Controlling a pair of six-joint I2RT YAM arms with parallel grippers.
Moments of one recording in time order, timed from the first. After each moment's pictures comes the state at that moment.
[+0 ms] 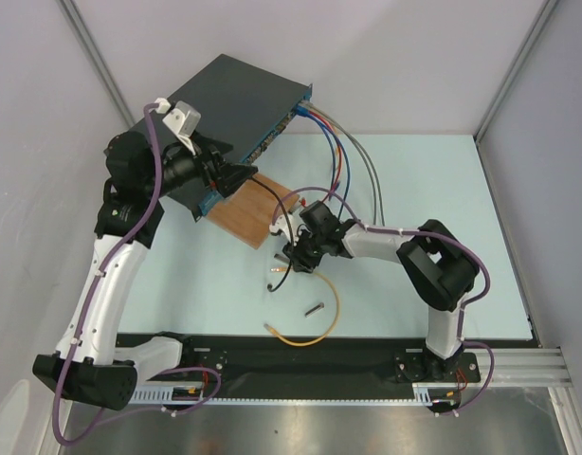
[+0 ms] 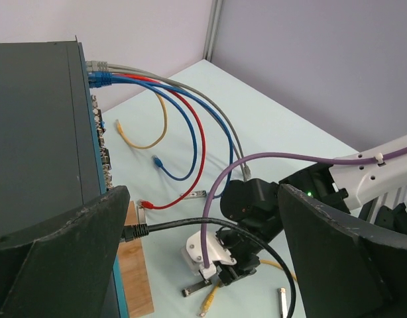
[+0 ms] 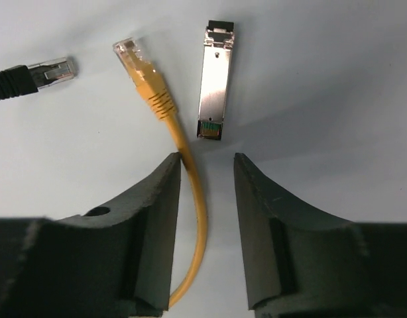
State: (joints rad) left arm -0.18 1.13 1.34 -0.24 0.74 -0.14; right arm 0.77 1.89 1.14 -0.17 -0.37 -0.31
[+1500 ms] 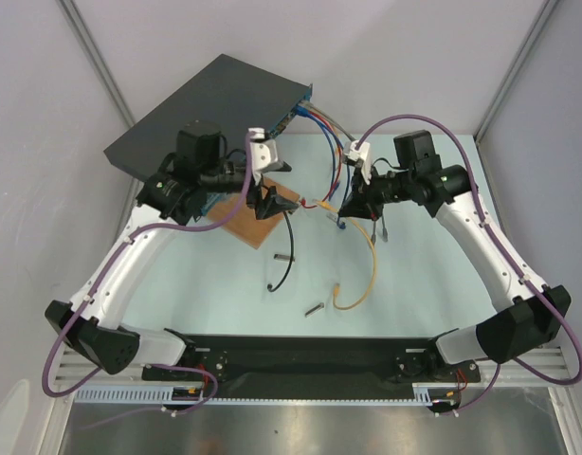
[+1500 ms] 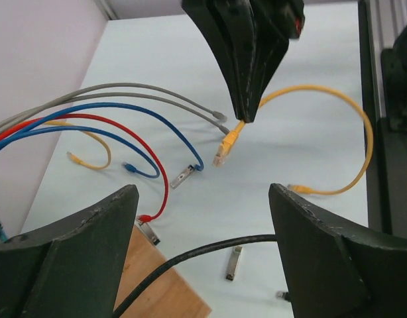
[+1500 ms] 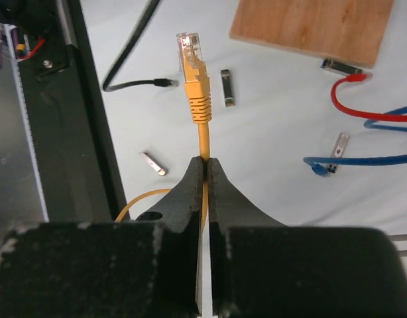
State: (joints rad) left arm -0.48 1.33 1.54 -0.57 0.81 0.48; right arm 0.38 1.42 1.48 -0.83 -0.82 -0.47
